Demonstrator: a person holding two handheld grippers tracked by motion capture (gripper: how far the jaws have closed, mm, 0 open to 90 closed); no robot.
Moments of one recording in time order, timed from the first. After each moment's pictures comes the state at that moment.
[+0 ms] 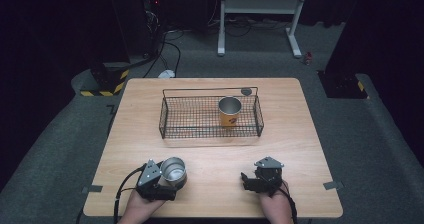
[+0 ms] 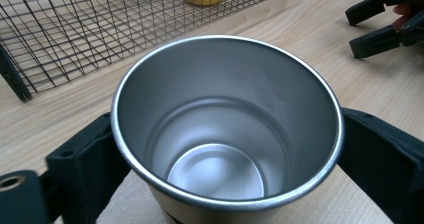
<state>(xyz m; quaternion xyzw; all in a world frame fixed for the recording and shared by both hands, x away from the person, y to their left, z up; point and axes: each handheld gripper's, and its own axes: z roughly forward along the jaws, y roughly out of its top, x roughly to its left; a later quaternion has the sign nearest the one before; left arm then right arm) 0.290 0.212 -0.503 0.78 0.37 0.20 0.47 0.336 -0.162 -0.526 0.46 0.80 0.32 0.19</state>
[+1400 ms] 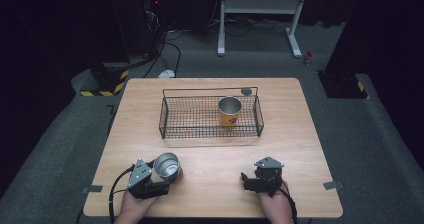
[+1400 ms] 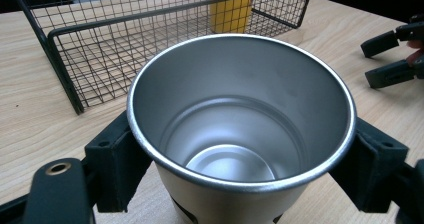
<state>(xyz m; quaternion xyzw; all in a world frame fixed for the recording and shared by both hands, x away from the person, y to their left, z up) 0.286 0.230 -0.495 0.74 0.39 0.23 0.50 0.336 -0.162 -0.526 0.46 0.80 0.32 0.19</state>
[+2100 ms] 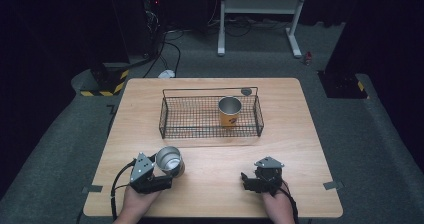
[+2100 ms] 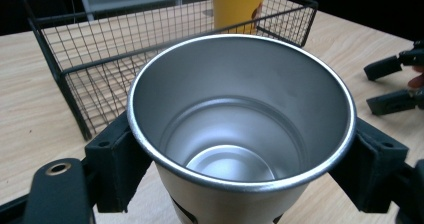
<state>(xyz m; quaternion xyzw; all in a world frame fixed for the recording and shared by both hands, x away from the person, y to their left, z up) 0.293 0.216 -0.469 0.73 0.40 0.25 0.50 0.336 -0.162 -0.525 0.46 0.80 0.32 0.19</state>
